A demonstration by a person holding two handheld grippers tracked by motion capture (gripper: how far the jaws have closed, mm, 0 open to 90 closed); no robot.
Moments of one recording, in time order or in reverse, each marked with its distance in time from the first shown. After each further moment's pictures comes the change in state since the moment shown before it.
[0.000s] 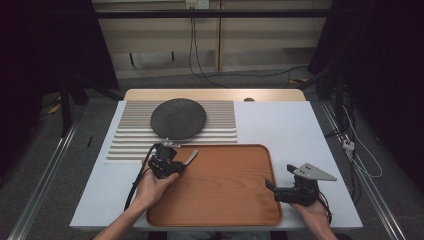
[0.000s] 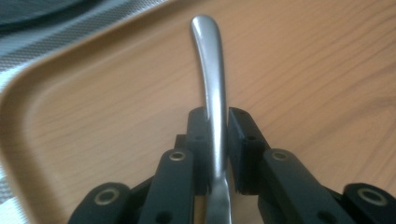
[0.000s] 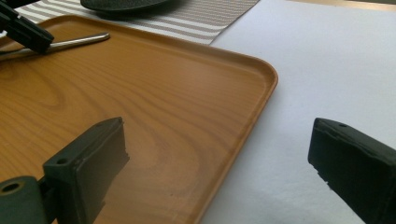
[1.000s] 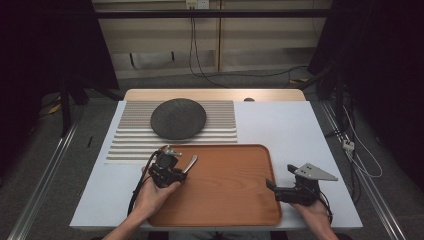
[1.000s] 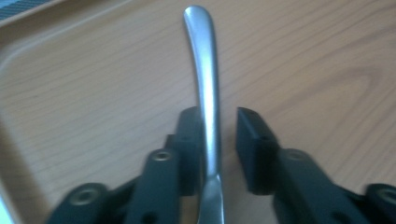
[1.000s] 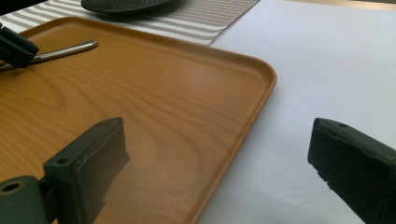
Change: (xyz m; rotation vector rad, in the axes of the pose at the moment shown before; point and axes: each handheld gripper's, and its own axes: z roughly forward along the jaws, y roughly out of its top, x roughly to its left) left arm -0.015 -0.014 -0.010 0.020 -0.011 0.010; right arm -0.002 -0.001 -0.001 -0.002 0.004 0.002
